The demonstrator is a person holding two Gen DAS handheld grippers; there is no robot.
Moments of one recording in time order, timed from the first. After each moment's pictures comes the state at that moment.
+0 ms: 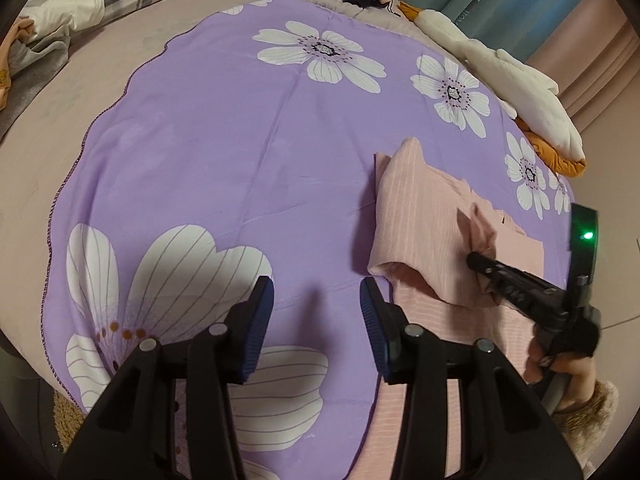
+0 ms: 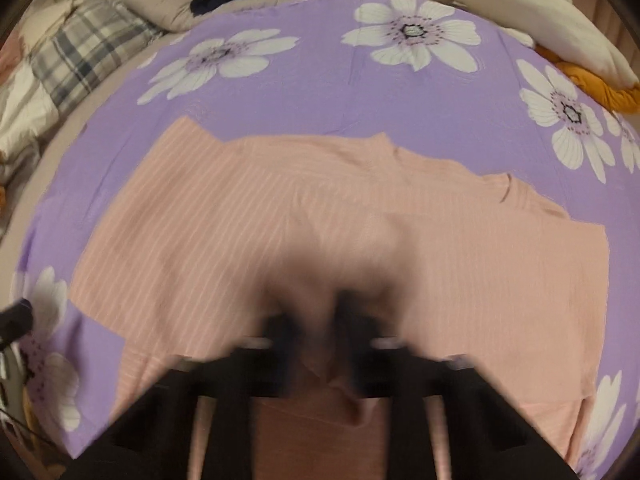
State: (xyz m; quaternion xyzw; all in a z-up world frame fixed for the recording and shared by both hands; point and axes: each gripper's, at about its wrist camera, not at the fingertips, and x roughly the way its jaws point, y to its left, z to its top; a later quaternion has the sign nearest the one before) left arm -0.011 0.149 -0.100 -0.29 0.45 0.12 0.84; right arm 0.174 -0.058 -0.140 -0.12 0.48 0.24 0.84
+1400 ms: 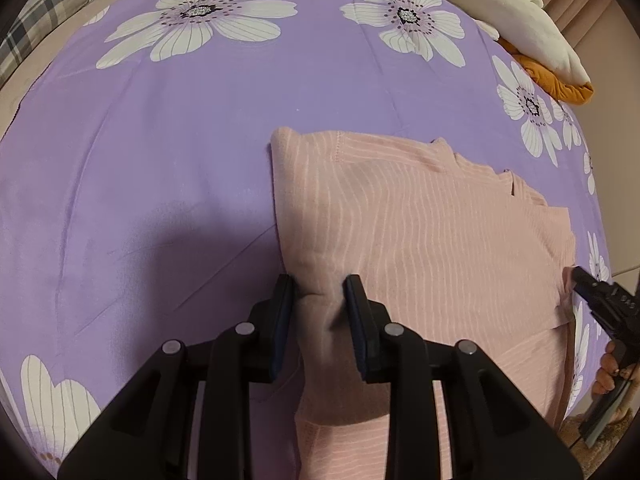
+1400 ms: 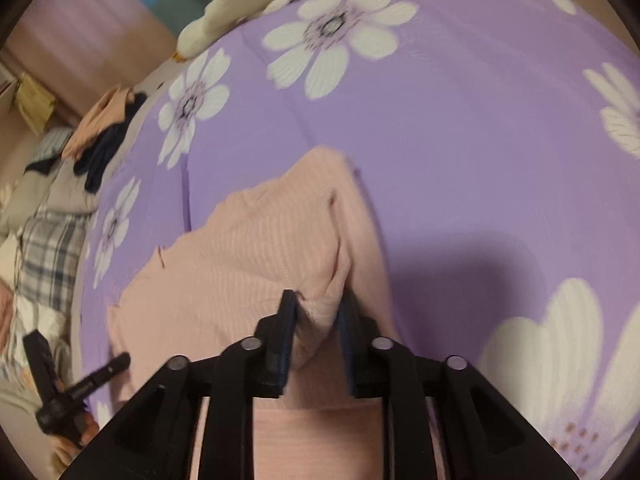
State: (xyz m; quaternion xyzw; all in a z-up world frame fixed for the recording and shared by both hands) left arm 0.137 0.091 -0.146 -0.20 0.52 0.06 0.83; right arm 0.212 -0.282 -0.139 0.19 0.48 0.13 0.85
